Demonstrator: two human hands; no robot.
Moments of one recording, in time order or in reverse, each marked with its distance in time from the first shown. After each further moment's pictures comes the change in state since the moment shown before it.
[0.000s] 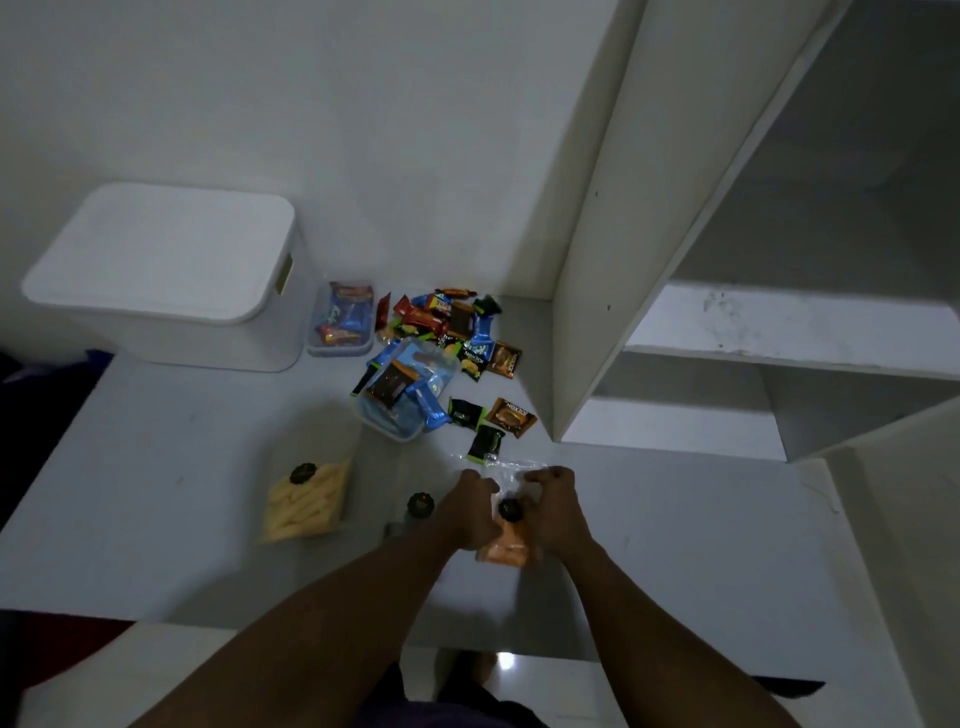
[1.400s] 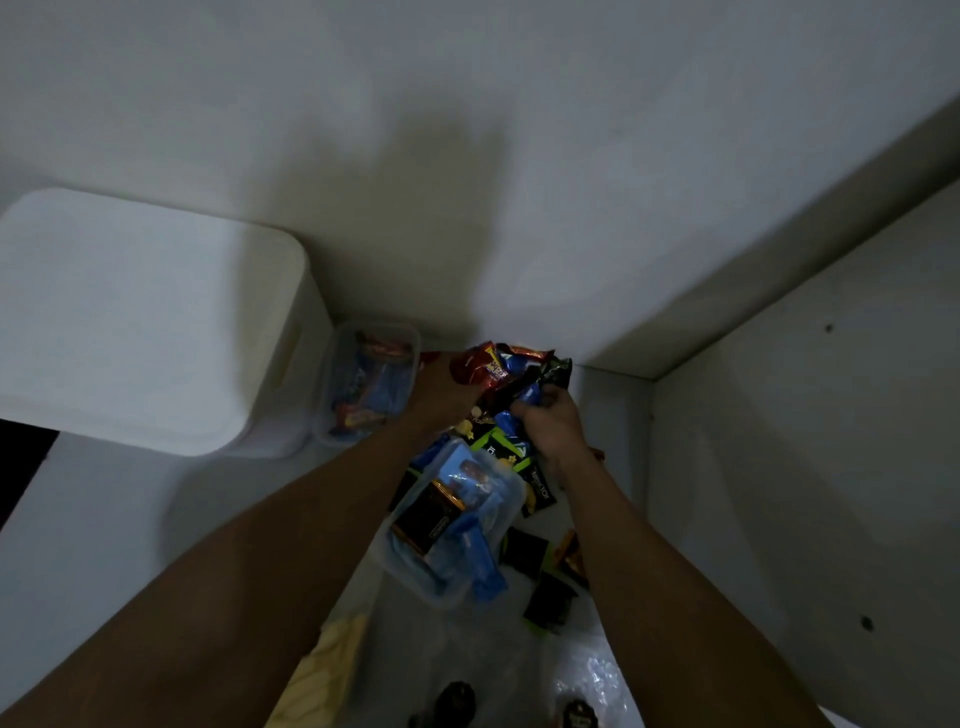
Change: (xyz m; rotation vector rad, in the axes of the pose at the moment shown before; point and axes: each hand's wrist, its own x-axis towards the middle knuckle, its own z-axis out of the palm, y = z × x) left_hand 0.225 -0.133 -0.224 -0.621 0.353 -0.358; right_hand 0.298 -0.176 0.007 0.653 -0.008 0.351
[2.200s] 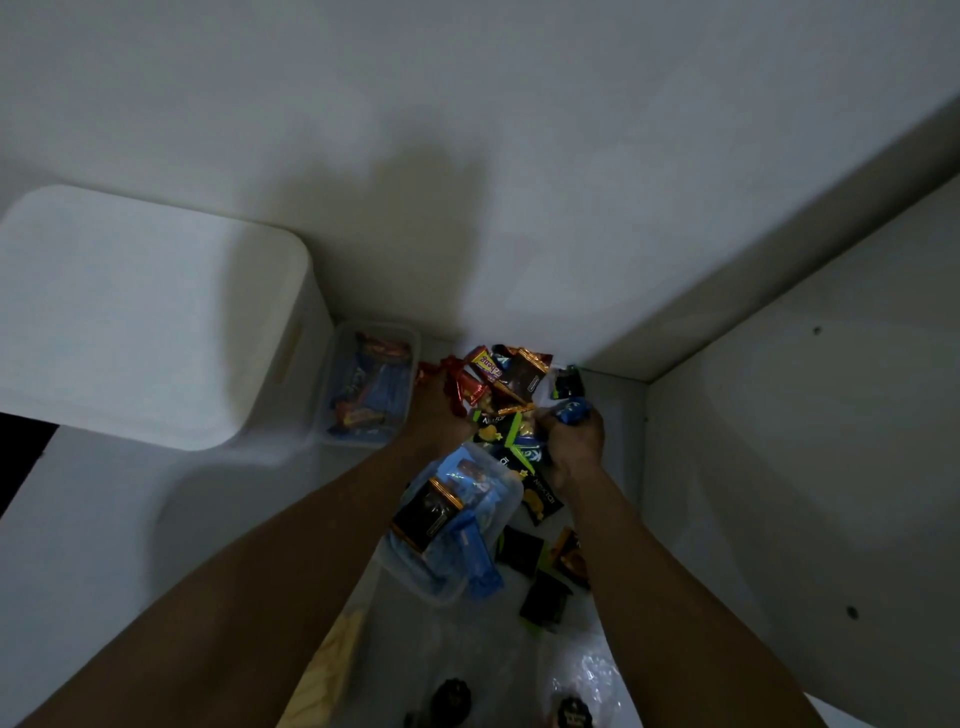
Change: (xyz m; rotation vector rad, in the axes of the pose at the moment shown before) left_hand -0.004 -0.037 0.005 0.064 -0.035 0.110; right_hand 0.022 0.040 -0.014 0.282 0.199 0.118
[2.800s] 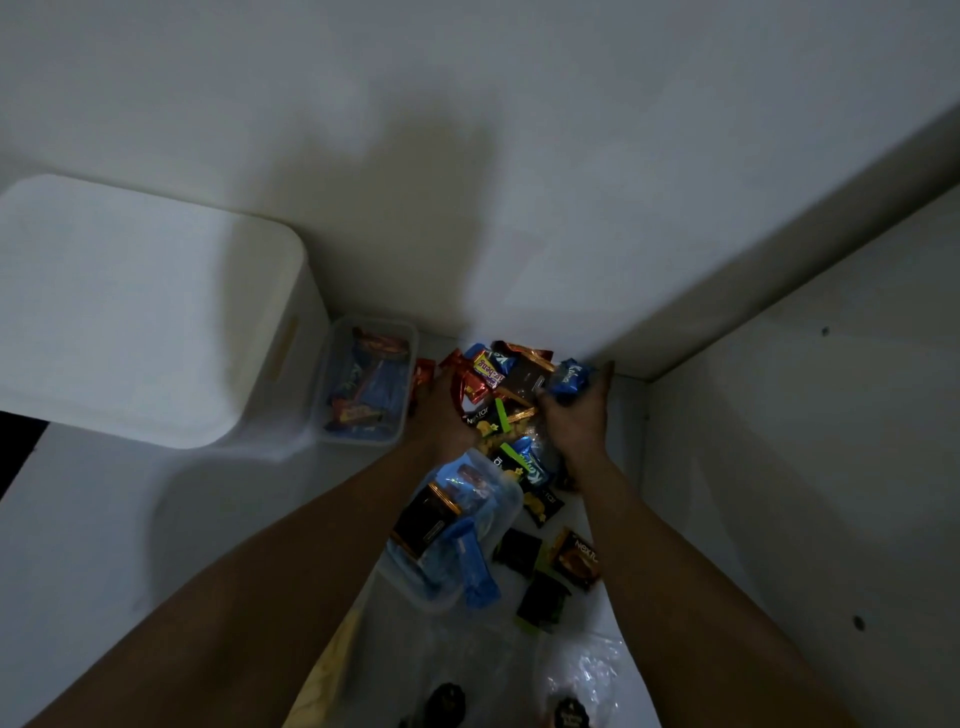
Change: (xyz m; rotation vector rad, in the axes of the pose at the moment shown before) left_hand 0.028 -0.051 0.023 0.037 0.047 -0.005; right_hand 0.004 -0.023 0.004 -0.311 -0.033 -0.294
